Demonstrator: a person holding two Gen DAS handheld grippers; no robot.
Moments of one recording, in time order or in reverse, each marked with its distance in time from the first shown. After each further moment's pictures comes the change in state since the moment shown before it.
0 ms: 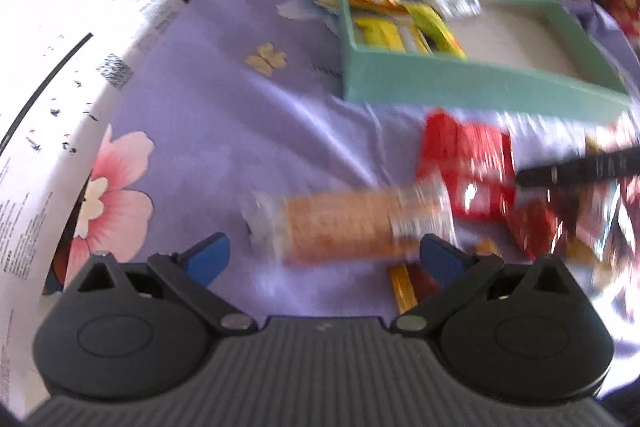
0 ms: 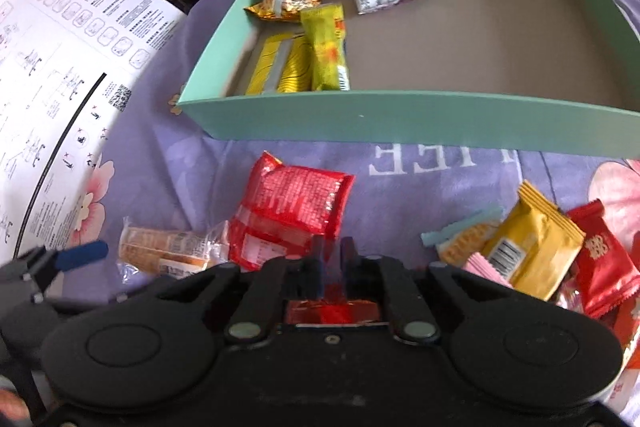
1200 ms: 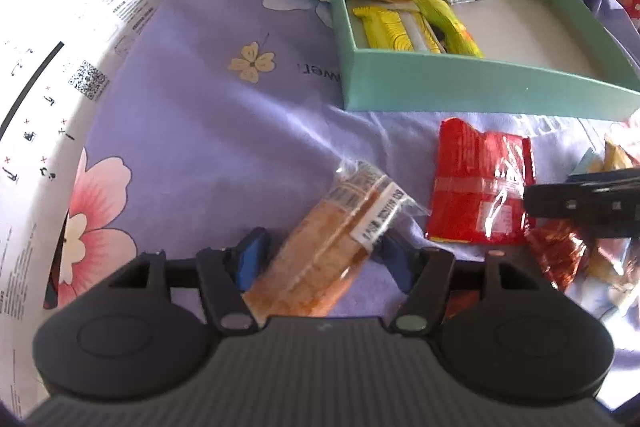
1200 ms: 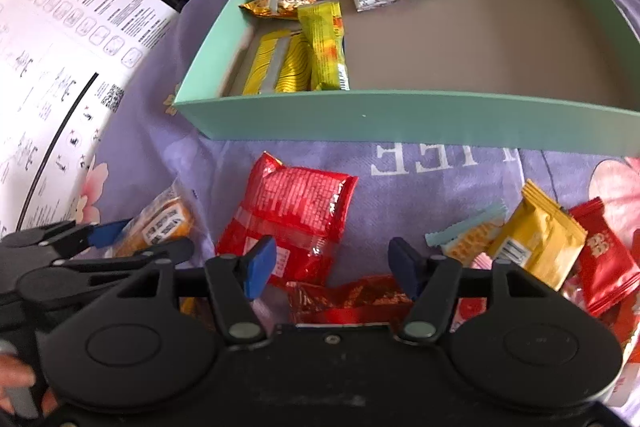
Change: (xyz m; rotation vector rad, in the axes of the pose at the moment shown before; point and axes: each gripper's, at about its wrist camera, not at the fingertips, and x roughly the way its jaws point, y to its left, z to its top) left arm 0.033 0.002 0.035 0.024 0.047 -0.014; right arm 0.002 0.009 0.002 -0.018 0.008 -0.016
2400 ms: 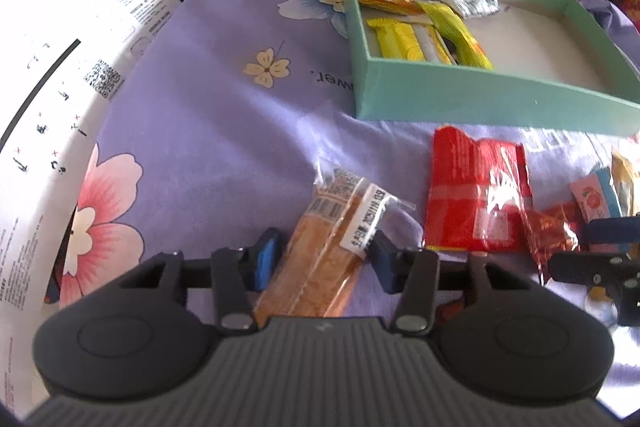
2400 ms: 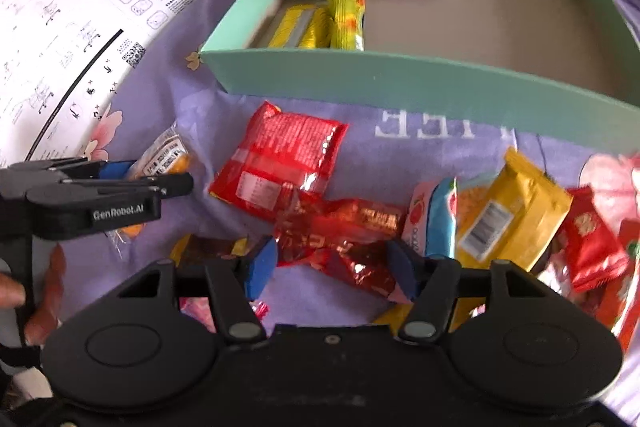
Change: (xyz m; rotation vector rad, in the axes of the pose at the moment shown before) left arm -0.004 0.003 -0.007 -0.058 -0.030 0.024; right arm -0.014 0.000 -0.022 -0.134 0.012 0.011
